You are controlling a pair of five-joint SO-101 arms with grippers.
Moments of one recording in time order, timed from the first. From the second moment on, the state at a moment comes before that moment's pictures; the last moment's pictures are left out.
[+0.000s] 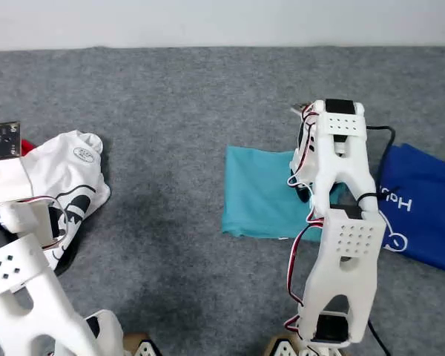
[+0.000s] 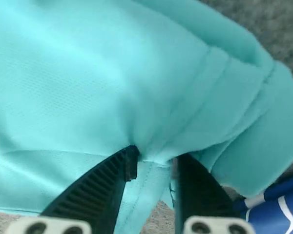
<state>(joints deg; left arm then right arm) -32.9 -39.9 23.5 98.3 -7.6 1.2 43.6 -32.5 99.1 16.4</state>
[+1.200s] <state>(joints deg) -32.9 -39.9 23.5 98.3 -7.6 9.8 32.1 -32.5 97.9 23.7</state>
